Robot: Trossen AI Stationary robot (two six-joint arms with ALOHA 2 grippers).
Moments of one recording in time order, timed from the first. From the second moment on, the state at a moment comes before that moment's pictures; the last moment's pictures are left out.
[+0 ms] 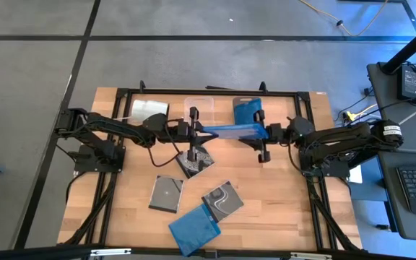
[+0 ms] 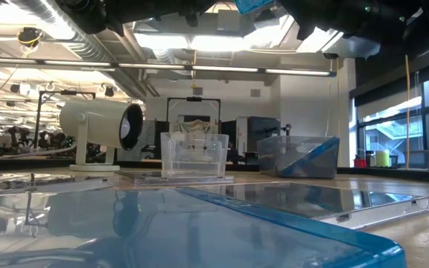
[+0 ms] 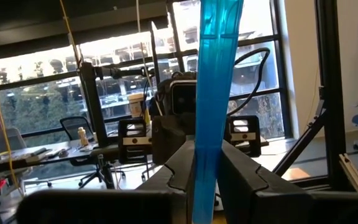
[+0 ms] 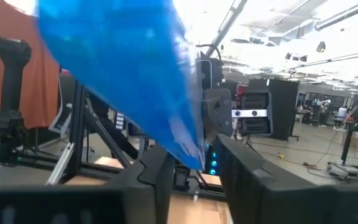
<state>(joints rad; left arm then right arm) 0.06 1.48 0.77 0.97 0.08 0.14 -0.10 1.13 0.42 1.01 -0.23 -0.09</state>
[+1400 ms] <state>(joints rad) 0.07 1.29 0.77 0.23 0.07 0.12 -0.17 0.95 0.64 0.15 0.14 0.02</state>
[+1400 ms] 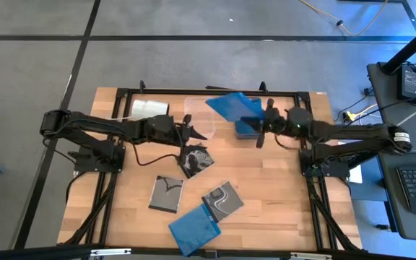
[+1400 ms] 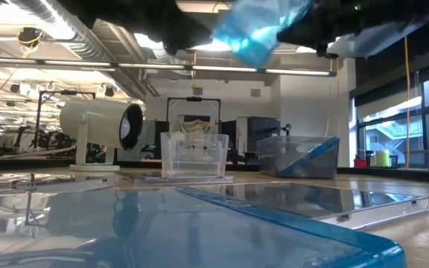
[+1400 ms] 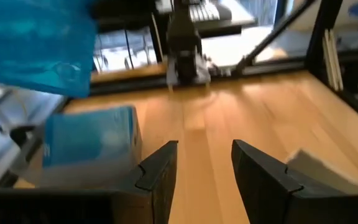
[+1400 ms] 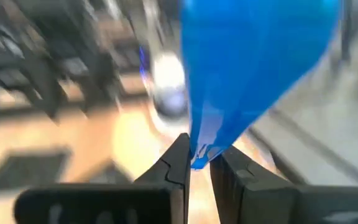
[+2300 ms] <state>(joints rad) 0.05 1.31 0.77 0.17 0.07 0.07 -0.76 1.51 1.38 -1.33 -0.38 0.03</state>
